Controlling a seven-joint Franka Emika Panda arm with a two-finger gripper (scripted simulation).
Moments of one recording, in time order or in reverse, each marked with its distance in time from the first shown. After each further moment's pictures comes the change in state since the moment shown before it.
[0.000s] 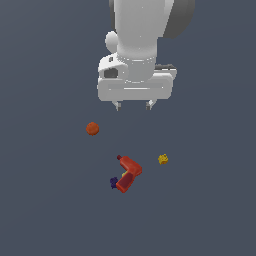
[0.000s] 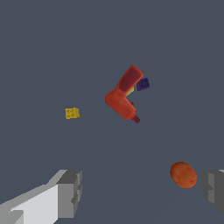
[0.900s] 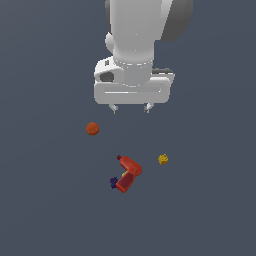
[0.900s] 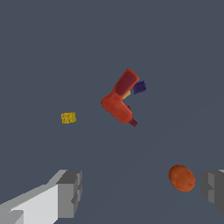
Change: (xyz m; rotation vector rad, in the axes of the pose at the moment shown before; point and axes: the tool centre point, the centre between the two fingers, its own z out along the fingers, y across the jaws) arm 0.011 0.009 0.003 -0.004 0.003 0.017
